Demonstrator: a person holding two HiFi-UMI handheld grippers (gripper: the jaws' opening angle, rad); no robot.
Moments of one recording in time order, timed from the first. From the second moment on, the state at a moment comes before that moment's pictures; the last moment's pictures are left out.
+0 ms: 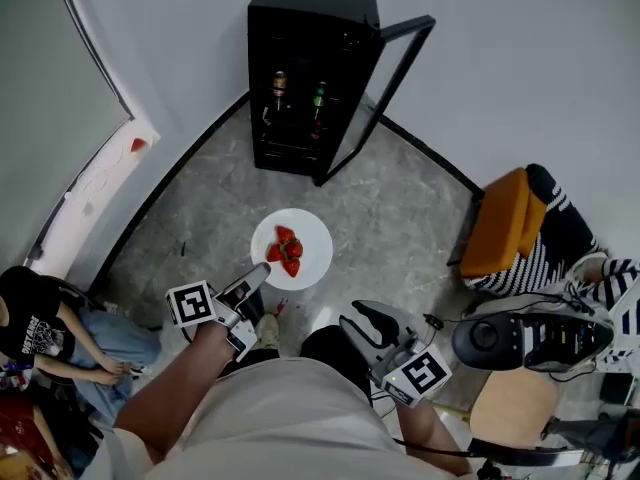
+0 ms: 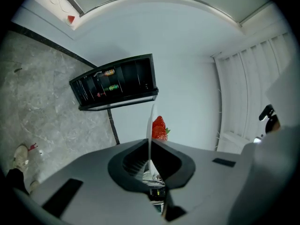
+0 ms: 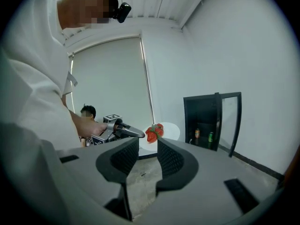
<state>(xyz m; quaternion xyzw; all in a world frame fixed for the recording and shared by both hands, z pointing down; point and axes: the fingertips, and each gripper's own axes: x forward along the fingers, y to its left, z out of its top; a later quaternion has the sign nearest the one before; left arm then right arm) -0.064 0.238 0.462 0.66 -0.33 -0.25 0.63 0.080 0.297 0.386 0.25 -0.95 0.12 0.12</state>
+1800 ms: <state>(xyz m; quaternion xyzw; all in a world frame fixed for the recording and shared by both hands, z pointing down) -0.147 -0.339 0.622 0.61 -0.45 -0.25 0.60 0.089 -0.141 0.418 0.31 -0.92 0.13 0.18</state>
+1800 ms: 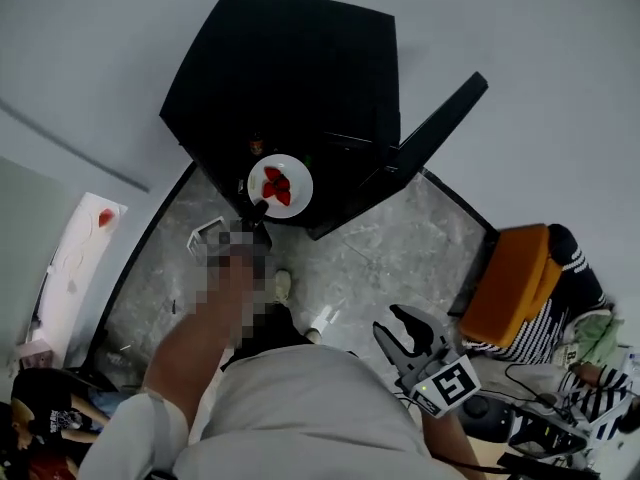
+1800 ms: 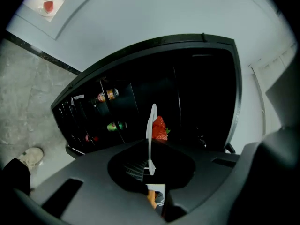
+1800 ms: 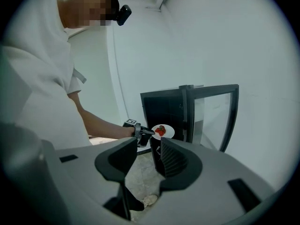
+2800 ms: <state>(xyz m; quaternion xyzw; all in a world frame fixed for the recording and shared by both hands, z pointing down) -0.179 -0.472 0.717 0.63 -0.52 -0.08 0.57 0.058 -0.186 0.447 0.41 -0.87 0.18 0.21</state>
